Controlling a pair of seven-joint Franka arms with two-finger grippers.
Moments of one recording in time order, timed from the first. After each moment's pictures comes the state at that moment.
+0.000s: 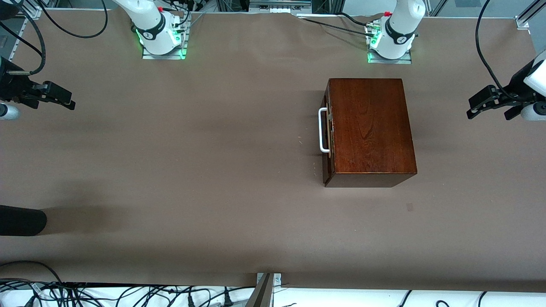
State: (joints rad) left arm -0.12 -0.02 0.14 -1.66 -0.02 1.69 0.01; right arm 0.09 0.03 -0.12 -1.59 0.01 1.57 0.00
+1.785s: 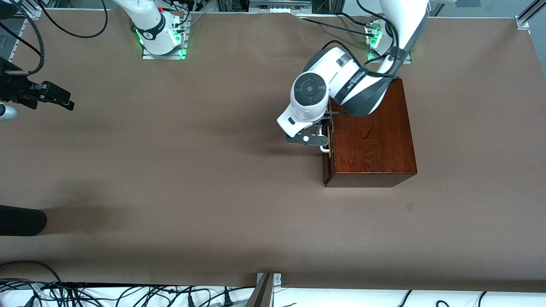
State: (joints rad) left arm -0.42 0.54 -0.33 -1.50 0.09 1.78 -0.67; right arm 0.09 0.03 -0.12 -1.59 0.01 1.57 0.00
